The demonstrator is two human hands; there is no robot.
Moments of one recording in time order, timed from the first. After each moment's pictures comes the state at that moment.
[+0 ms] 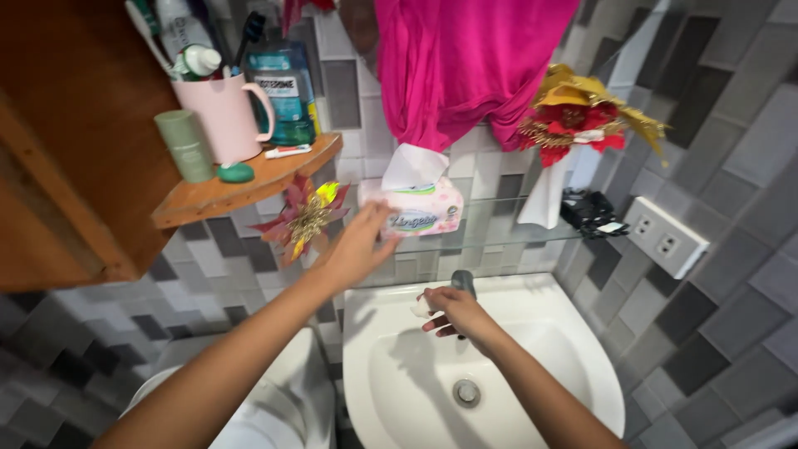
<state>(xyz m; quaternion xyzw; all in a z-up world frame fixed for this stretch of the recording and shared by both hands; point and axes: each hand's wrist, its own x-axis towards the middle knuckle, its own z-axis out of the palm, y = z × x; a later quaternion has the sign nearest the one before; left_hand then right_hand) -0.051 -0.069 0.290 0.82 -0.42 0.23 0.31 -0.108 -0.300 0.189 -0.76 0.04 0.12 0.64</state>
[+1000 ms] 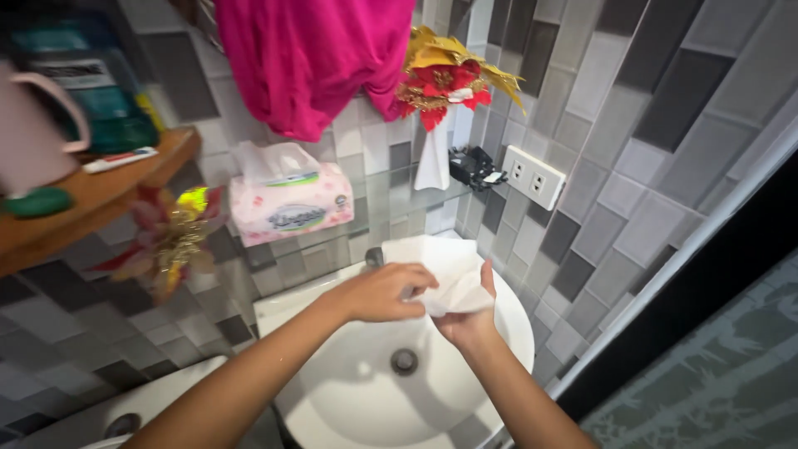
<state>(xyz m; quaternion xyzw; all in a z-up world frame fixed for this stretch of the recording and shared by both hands) -0.086 -0.200 0.243 0.69 -0.66 -0.07 0.29 -0.178 -0.371 0.149 -0.18 0.02 -0.13 0.98</state>
